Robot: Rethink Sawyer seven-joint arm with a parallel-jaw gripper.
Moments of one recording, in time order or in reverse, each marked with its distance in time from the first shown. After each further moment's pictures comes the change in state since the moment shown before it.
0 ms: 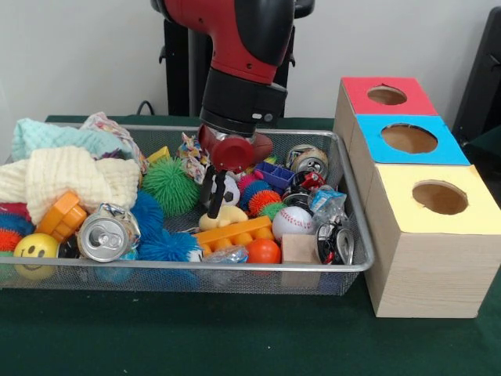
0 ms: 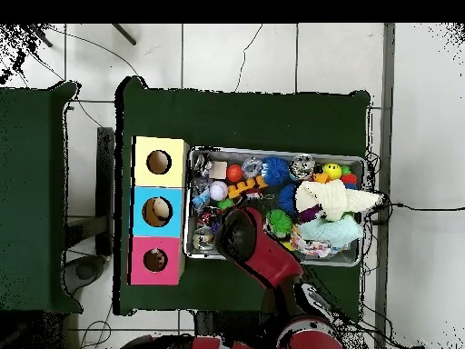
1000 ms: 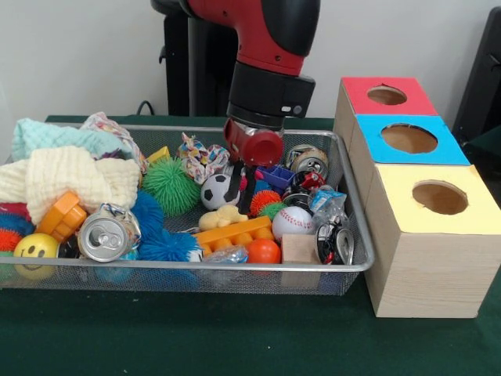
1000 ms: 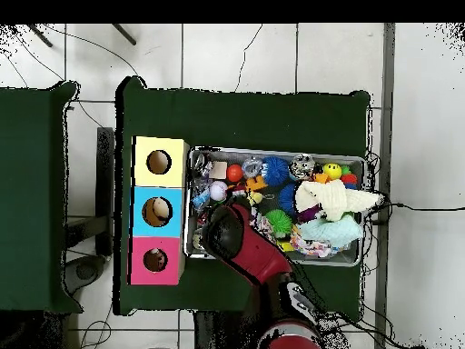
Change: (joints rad) arm 0.062 -0.028 0.001 0.000 0.046 0.068 0.000
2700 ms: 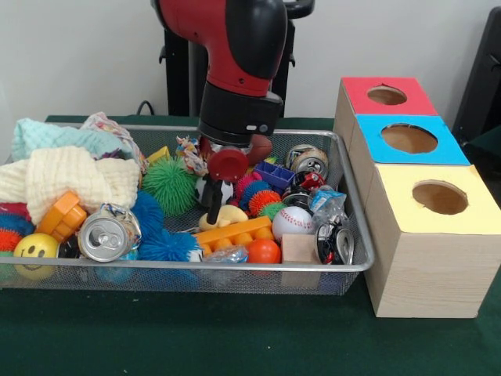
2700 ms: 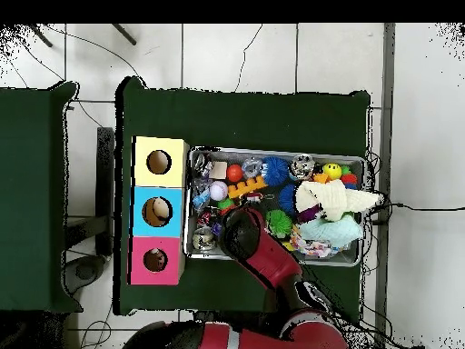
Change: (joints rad) arm -0.079 0.069 0.014 -0.001 0.004 -0.032 0.000
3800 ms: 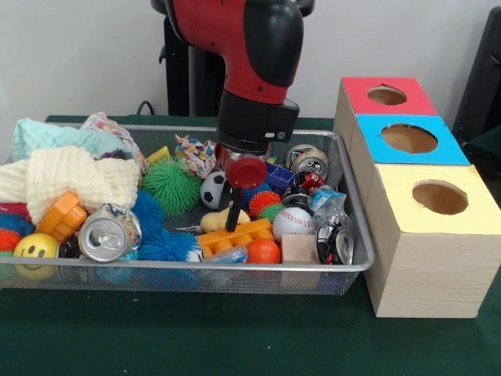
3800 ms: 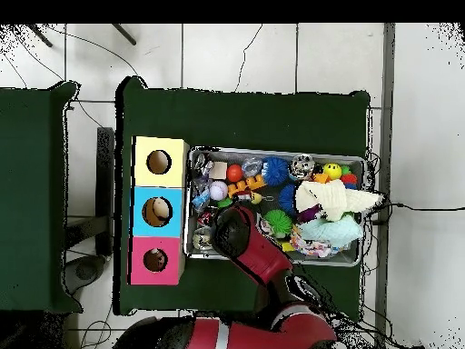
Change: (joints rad) arm 0.021 0.020 0.025 -0.010 0.011 -0.016 0.000
